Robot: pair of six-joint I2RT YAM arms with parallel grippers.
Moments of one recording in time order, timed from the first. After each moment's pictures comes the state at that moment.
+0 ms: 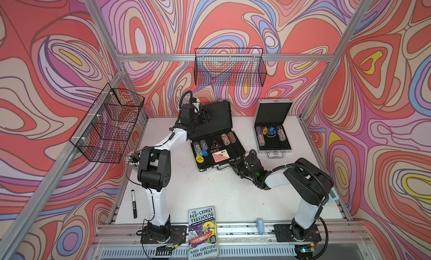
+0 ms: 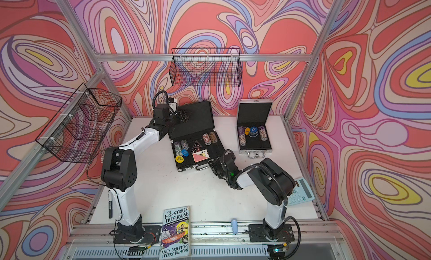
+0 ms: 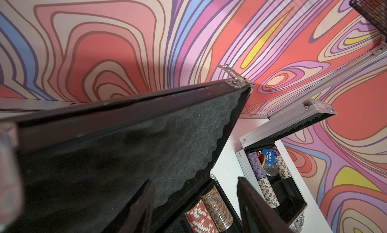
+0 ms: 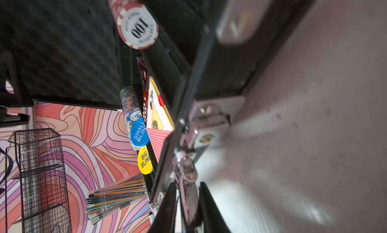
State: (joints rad) left arm -0.23 1.98 1.56 0.07 0.31 -0.49; right arm 0.64 1.83 0.63 0.69 -0.15 1.42
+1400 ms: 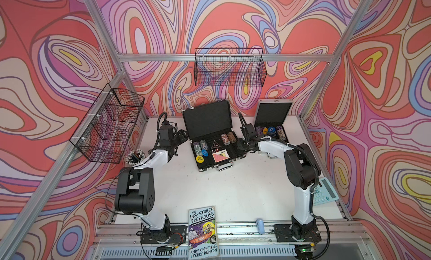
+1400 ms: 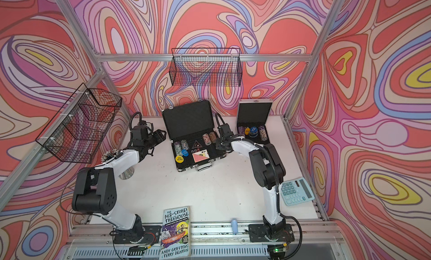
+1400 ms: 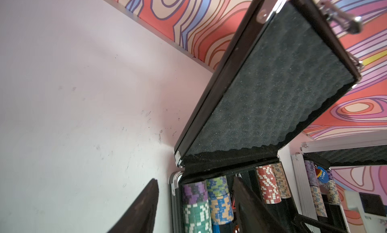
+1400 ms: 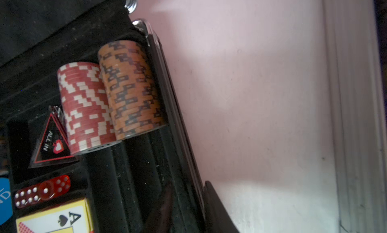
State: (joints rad) left arm -0.03 1.67 1.01 0.12 0.17 -0.62; right arm 0.42 2.05 1.44 -0.35 0.03 0.44
